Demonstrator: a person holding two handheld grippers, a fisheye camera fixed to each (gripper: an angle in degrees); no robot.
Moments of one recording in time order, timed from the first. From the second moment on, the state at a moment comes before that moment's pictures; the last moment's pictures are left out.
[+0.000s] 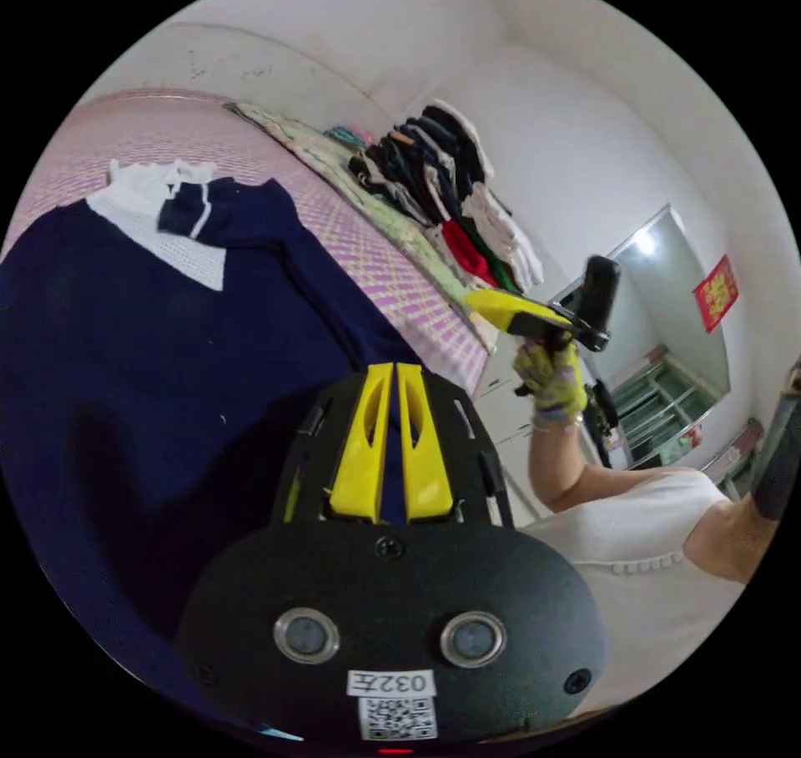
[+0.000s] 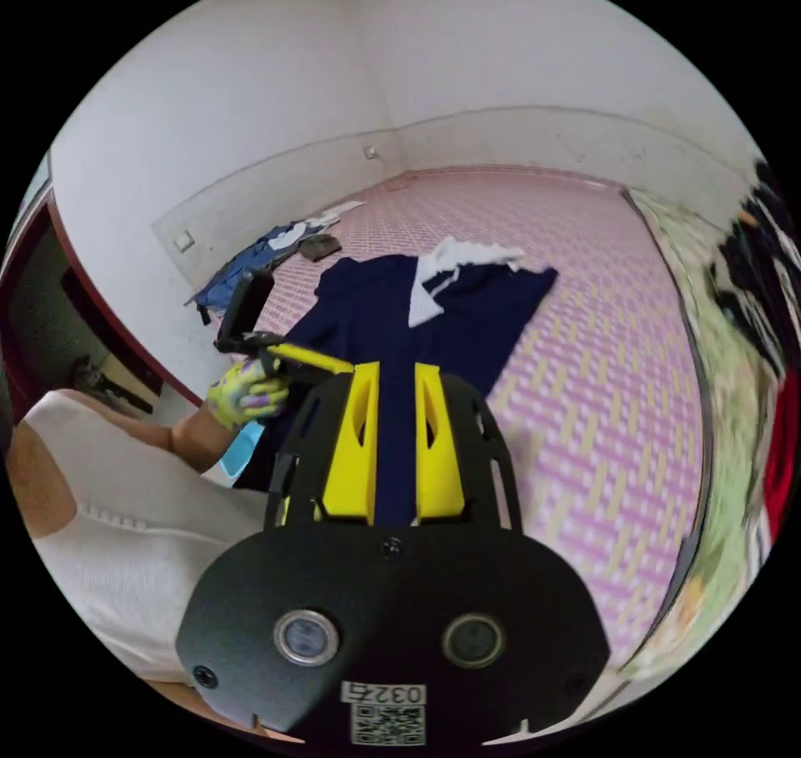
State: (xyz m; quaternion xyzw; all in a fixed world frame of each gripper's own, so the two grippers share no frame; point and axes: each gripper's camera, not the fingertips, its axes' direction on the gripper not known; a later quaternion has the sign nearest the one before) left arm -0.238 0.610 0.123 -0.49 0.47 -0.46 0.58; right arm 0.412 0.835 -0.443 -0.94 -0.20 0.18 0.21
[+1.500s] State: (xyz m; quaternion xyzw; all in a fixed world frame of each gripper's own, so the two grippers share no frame) left arm -0.254 0.745 0.060 -0.41 0.50 -0.52 0.55; right arm 0.265 1.040 -0.484 -0.93 -0.36 0.10 0.00
